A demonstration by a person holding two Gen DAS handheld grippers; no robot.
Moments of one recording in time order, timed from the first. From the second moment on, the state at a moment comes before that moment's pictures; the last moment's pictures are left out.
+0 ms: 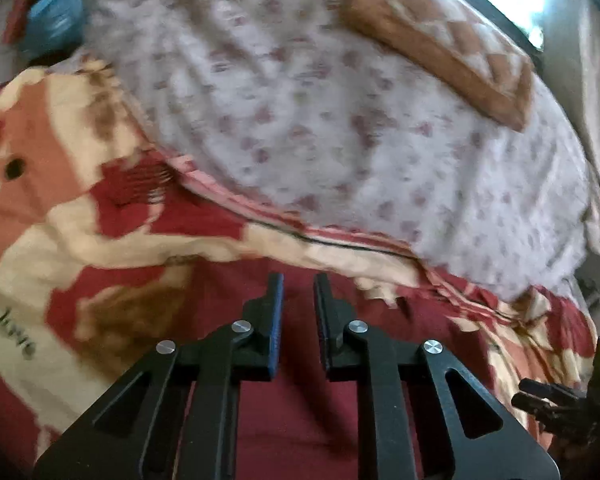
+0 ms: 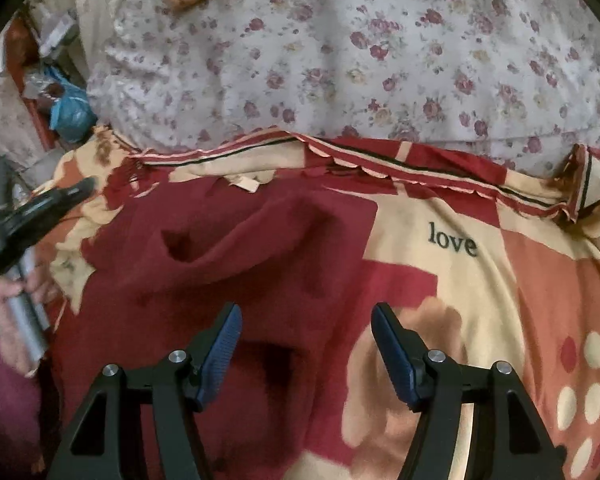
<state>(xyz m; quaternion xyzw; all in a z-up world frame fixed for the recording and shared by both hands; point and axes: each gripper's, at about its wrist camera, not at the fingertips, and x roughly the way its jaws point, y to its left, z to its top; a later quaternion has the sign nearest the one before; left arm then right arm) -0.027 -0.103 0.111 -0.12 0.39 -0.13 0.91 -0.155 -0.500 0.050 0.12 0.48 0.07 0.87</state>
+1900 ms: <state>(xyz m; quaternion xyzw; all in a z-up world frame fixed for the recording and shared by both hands) -0.040 -0.119 0.050 -0.12 0.44 -0.18 0.87 -0.074 -0.546 -0.009 0.15 0.50 -0.05 0.85</state>
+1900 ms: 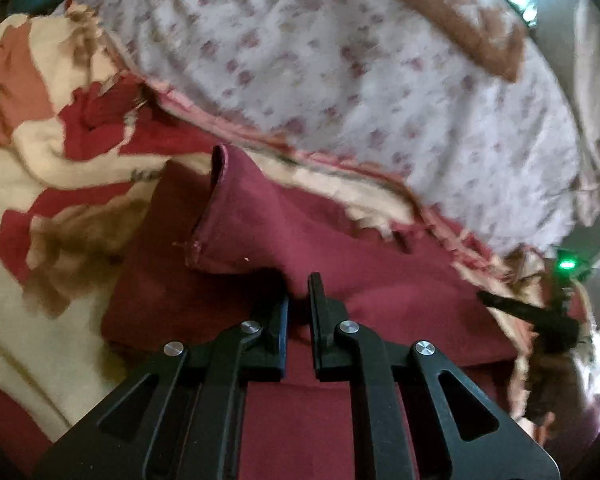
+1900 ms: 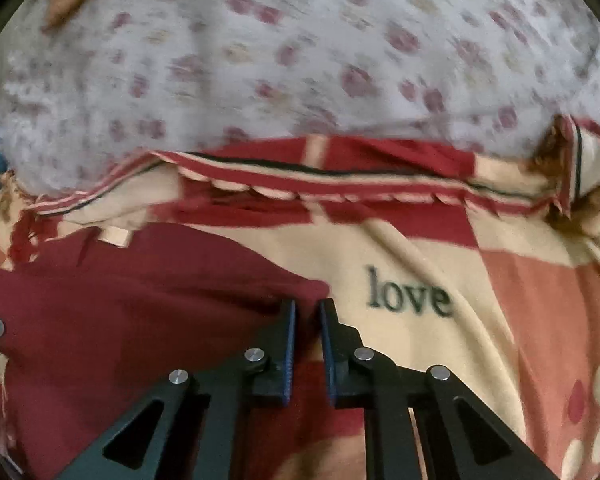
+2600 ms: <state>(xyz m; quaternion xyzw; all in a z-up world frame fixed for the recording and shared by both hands) -0.060 -0.068 0.078 -0.14 0.41 -0.09 0.90 -0.172 -0.524 0.006 0.08 0.53 -0.02 0.85</state>
